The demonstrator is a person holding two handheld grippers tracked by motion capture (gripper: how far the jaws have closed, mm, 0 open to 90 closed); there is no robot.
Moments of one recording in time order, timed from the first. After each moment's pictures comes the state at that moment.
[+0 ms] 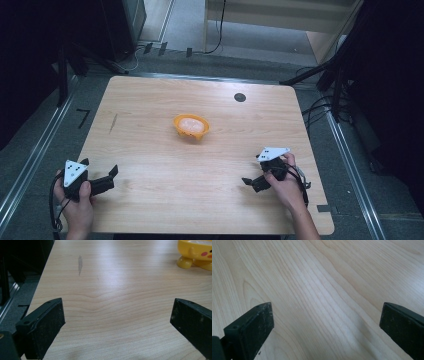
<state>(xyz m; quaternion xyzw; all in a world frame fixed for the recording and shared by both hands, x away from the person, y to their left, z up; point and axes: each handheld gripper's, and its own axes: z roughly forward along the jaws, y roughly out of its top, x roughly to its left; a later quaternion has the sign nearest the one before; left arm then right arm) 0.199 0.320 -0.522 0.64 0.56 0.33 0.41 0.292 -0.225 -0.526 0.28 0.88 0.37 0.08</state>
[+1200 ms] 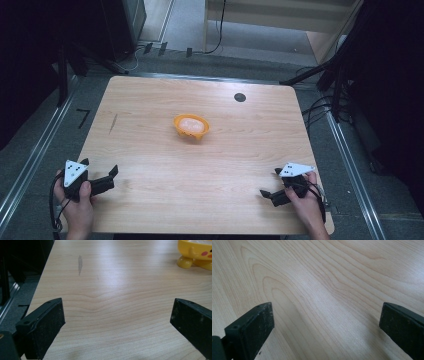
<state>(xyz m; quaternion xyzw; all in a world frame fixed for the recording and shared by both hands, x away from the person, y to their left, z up) 0.200 0.320 -0.522 0.64 0.56 0.33 0.41 0.254 -0.283 -0.546 0.32 0.86 0.38 0.09</state>
